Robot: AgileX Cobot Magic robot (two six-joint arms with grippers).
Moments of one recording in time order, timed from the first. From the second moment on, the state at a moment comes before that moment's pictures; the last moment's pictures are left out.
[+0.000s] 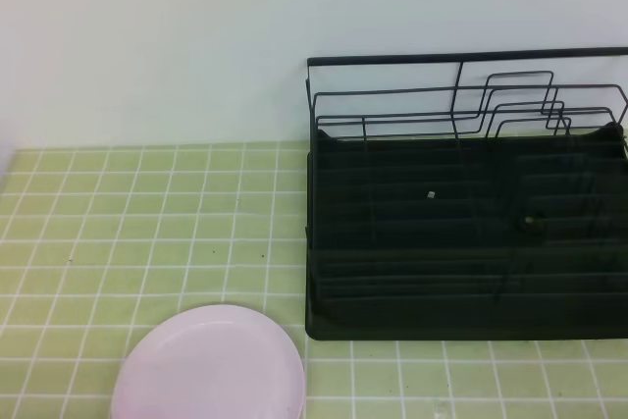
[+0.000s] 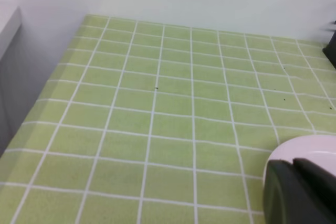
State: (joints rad) left arm -0.01 0.00 0.00 -0.08 0.31 -0.16; right arm -0.09 -0.03 0.00 0.04 0.34 -0.09
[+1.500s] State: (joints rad) left arm -0.01 0.00 0.00 -0.96 0.05 -0.18; right arm -0.09 -0.03 -0.01 1.03 0.10 -0.29
